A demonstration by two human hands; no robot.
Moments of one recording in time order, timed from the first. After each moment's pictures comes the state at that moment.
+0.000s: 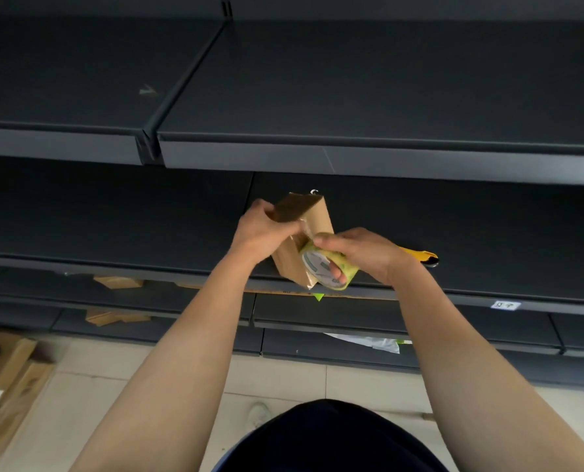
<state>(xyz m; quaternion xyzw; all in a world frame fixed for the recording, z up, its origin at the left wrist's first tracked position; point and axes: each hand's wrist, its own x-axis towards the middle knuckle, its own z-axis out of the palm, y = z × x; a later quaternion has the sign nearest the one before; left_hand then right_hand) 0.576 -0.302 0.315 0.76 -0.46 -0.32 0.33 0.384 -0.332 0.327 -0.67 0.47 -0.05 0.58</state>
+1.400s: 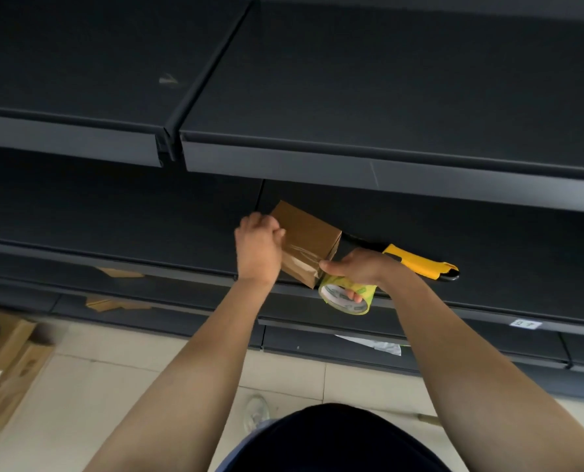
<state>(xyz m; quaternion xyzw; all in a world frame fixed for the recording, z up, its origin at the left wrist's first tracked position) 0.593 -0.292 0.268 0.79 -0.53 -0.03 0.30 0.411 -0.357 0.279 -0.70 0.55 0.13 0.45</state>
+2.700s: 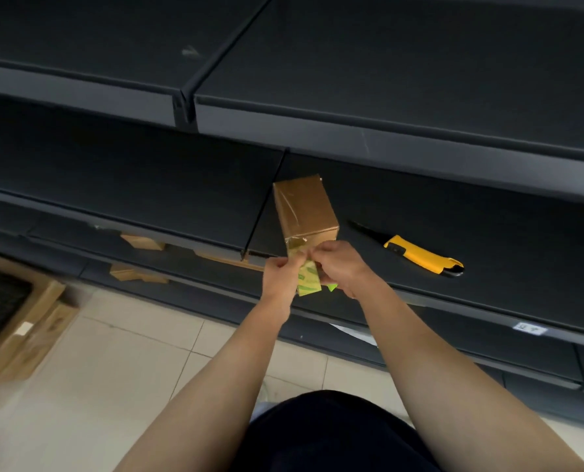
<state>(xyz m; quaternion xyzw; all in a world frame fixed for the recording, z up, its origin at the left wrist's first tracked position) 0.524 -0.236 0.253 0.69 -0.05 -0.50 0.53 0.438 -0.307 0.274 -0.54 0.54 -0.11 0.64</state>
